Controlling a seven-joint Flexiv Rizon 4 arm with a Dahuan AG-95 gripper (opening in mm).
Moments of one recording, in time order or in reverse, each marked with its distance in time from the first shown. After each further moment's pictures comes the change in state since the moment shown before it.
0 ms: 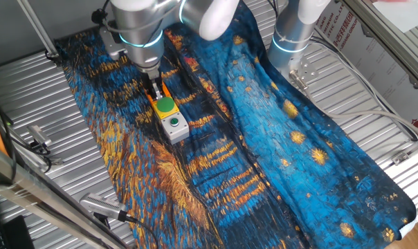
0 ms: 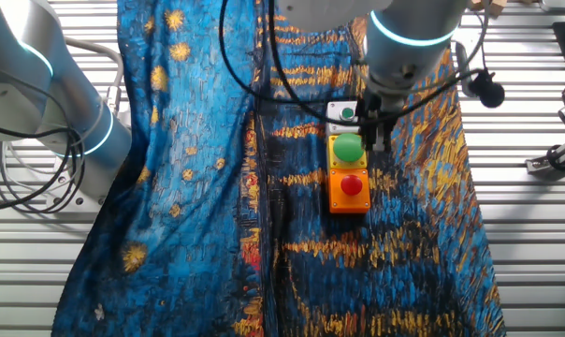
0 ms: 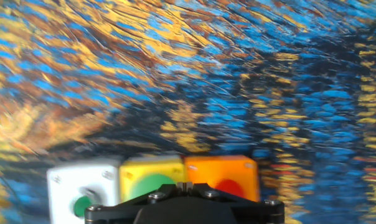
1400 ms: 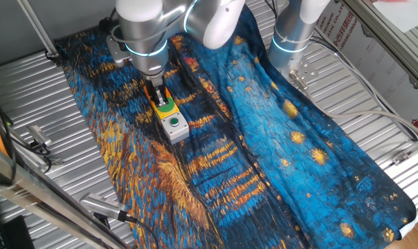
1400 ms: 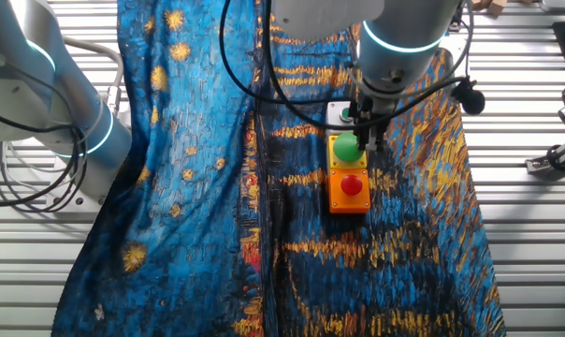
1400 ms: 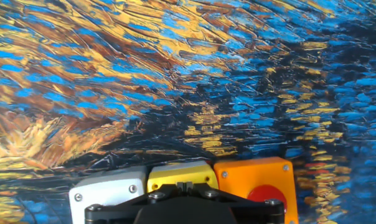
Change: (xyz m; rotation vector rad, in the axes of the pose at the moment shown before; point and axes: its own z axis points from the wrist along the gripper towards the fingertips) arm 0.004 0.002 0.019 -0.005 0.000 0.020
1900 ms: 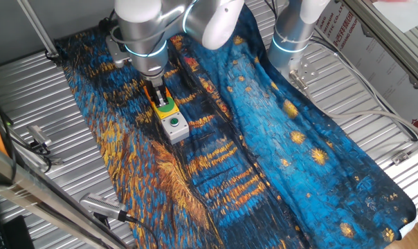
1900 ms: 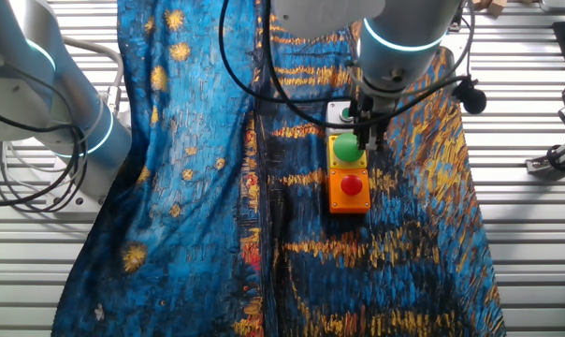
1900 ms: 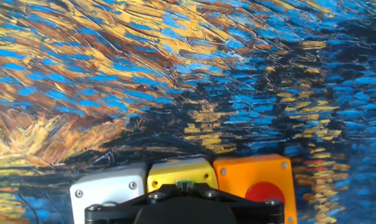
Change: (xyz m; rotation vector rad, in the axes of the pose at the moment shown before) arm -0.001 0.002 0.012 -0.002 0.006 0.005
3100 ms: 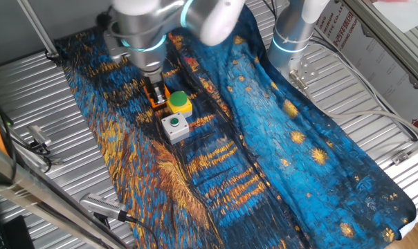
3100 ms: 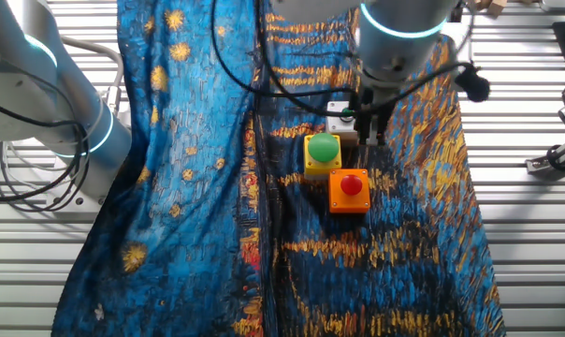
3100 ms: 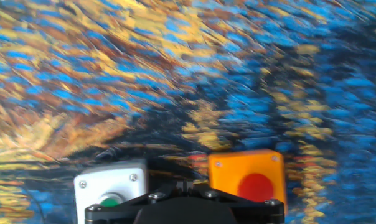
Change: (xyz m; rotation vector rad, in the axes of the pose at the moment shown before) arm -0.007 0.004 -0.030 -0.010 0.032 -0.001
